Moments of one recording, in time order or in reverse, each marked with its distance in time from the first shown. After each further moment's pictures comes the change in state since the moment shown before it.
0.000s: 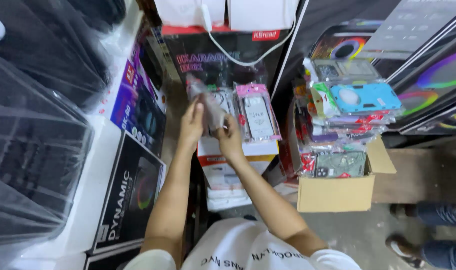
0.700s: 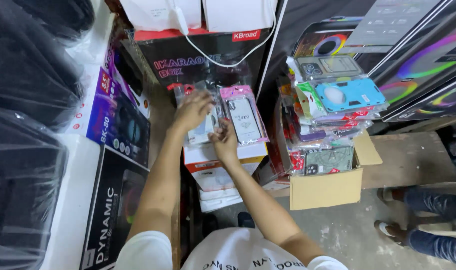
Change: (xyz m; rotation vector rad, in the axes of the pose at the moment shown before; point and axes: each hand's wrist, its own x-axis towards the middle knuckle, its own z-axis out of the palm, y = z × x) left_hand 0.108 -0.080 0.041 0.942 -0.544 0.311; right_hand 0.027 0.060 -0.031 -0.032 0.214 0.090
